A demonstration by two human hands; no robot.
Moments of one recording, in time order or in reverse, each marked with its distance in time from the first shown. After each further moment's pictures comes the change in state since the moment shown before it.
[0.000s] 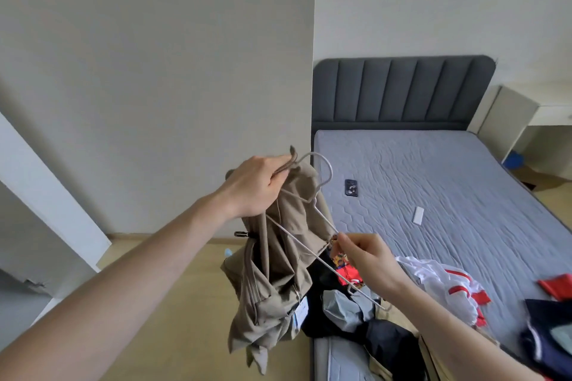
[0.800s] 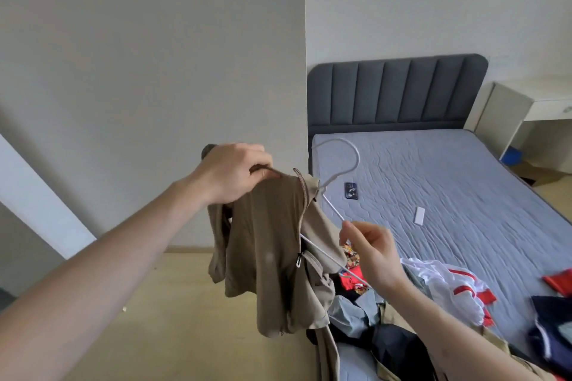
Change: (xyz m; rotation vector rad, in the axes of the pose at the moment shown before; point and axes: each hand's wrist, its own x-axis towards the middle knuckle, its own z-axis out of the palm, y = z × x) left_hand 0.021 -0.022 -0.041 0.389 -0.025 0.176; right_hand 0.007 -0.015 0.002 0.182 0.230 -0.239
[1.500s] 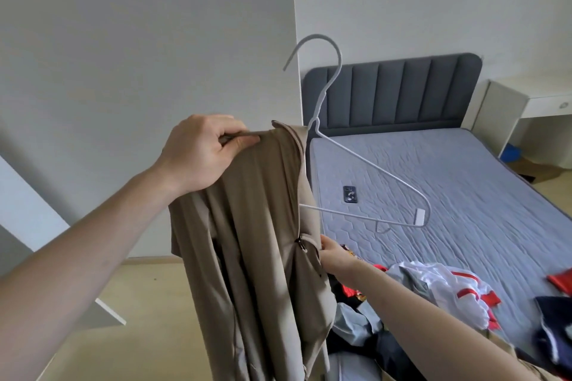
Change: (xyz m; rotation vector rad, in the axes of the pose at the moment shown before) left_hand 0.015 -0.001 -0.053 -0.199 0.323 -0.070; right_hand 0.061 0.085 0.043 0.076 -0.358 0.629
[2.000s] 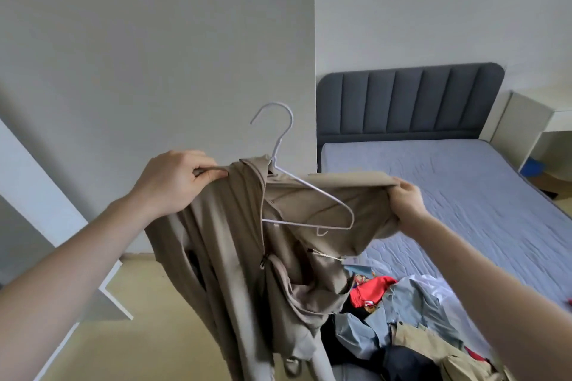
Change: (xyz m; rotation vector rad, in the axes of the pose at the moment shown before) left_hand -0.054 -0.075 -0.007 0.225 -0.127 -0.168; right_hand -0.008 -0.096 -0.105 0.153 0.632 -0.236
